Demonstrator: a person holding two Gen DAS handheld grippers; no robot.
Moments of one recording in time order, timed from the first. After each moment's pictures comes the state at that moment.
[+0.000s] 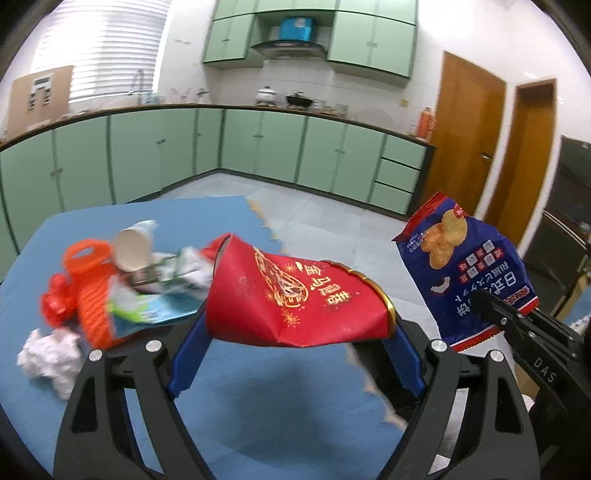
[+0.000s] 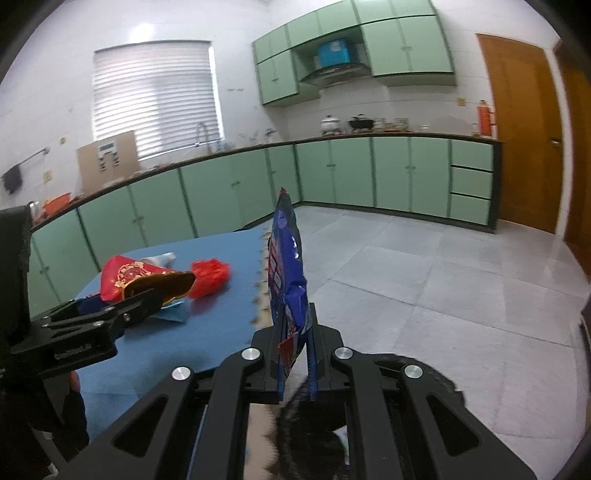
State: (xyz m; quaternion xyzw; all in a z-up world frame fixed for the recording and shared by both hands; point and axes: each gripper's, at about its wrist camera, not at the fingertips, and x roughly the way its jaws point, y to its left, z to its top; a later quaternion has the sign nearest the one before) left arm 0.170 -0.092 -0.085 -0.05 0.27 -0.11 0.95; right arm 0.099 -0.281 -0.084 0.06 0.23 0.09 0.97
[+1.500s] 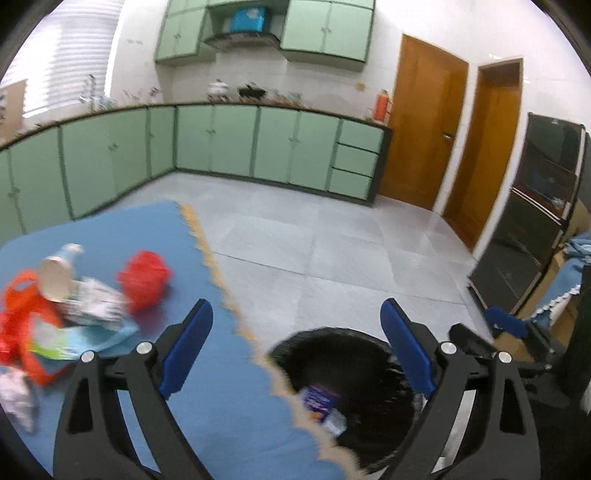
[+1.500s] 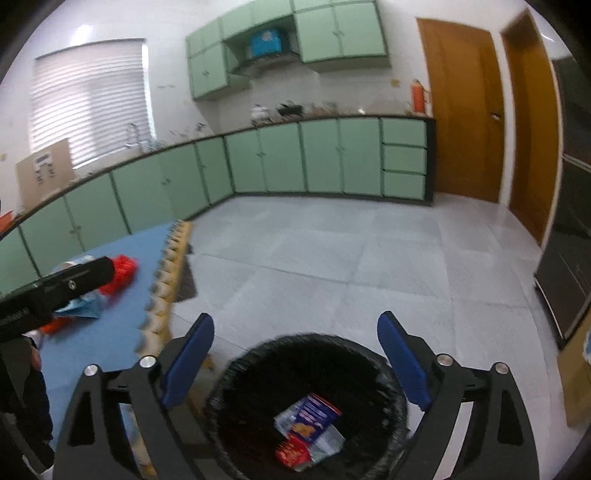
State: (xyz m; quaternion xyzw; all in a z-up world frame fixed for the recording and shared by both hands) left arm 0.198 -0.136 -0.093 -0.02 0.28 -0.17 0.94; right arm 0.097 -0.326 -0.098 0.07 0.25 -0.01 0.97
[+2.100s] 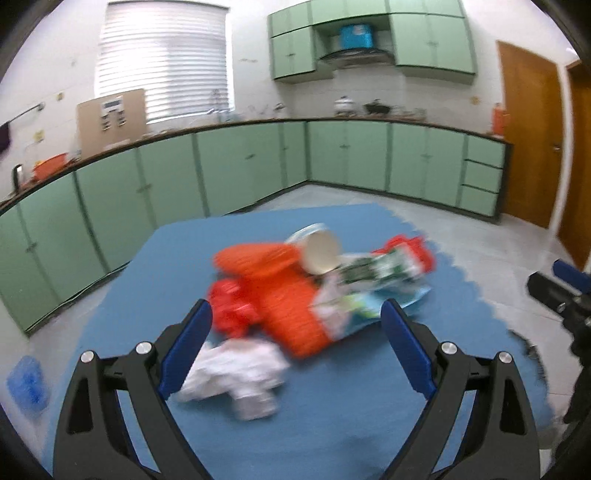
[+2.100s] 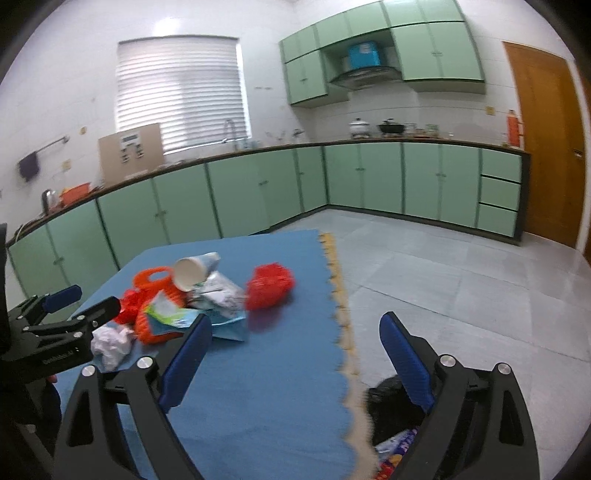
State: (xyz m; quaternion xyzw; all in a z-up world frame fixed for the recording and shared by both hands) left arm 0.153 0.050 -0.095 0.01 0.26 0.08 0.96; right arm 0.133 -0.150 -0.088 0.04 0.22 0.16 0.96
